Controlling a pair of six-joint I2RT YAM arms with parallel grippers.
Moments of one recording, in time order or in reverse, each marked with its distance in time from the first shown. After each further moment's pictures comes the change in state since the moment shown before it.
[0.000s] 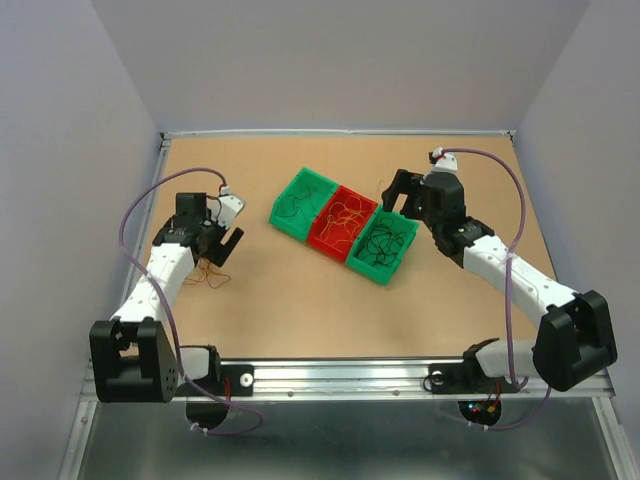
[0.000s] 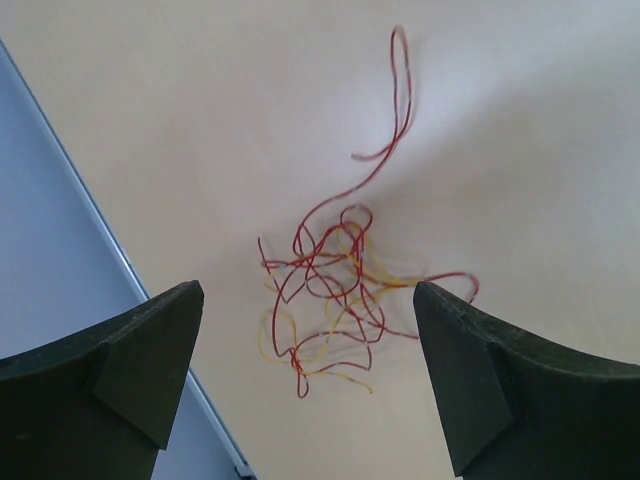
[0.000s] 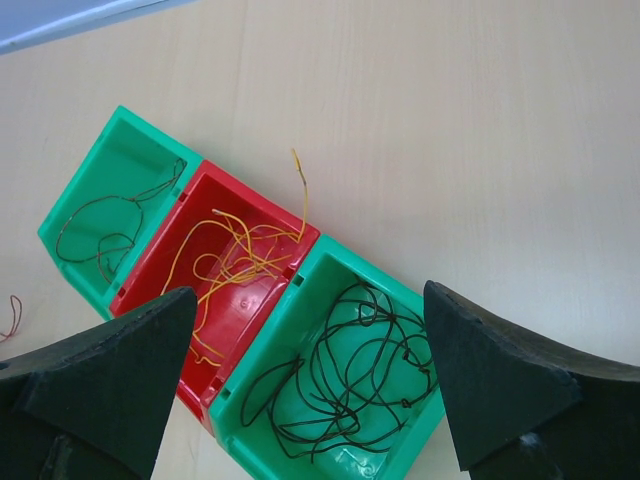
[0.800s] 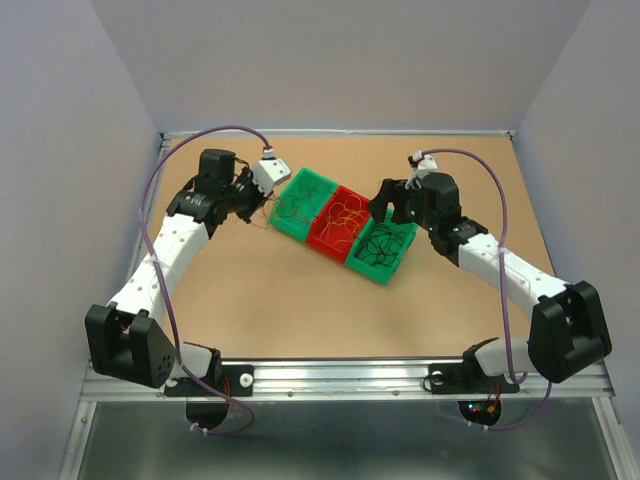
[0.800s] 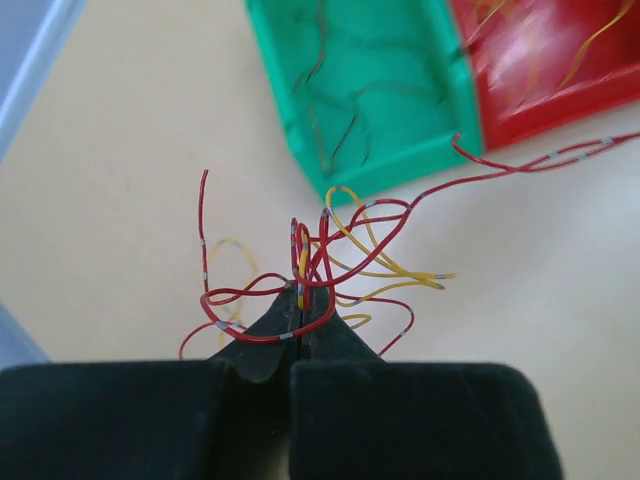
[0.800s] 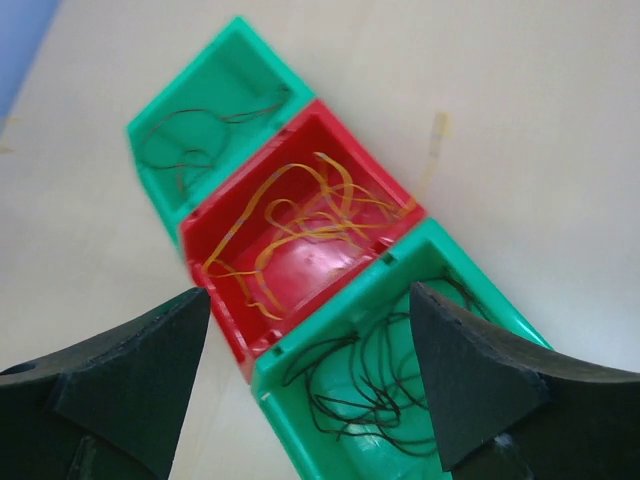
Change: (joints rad) left arm -0.151 0.130 0.334 -0.062 0.340 0.047; right arm 0.000 0.049 -0.009 0.049 -0.302 -0.095
